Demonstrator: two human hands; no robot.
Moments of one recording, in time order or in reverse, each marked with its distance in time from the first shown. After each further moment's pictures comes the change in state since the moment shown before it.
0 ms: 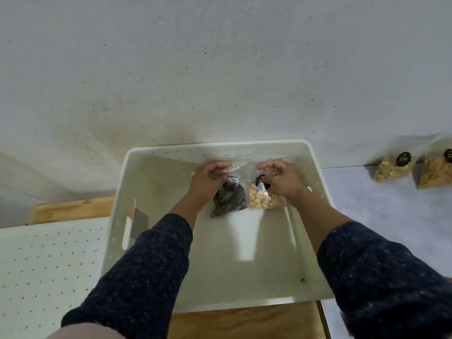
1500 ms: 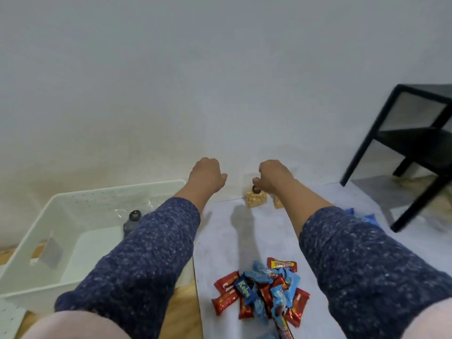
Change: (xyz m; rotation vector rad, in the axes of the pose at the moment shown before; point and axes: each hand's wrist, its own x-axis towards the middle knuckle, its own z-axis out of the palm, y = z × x) left_hand -0.135 0.243 0.231 1.145 0.079 0.337; right_hand -0.178 -0.088 -0.280 -1.187 0.297 -0.213
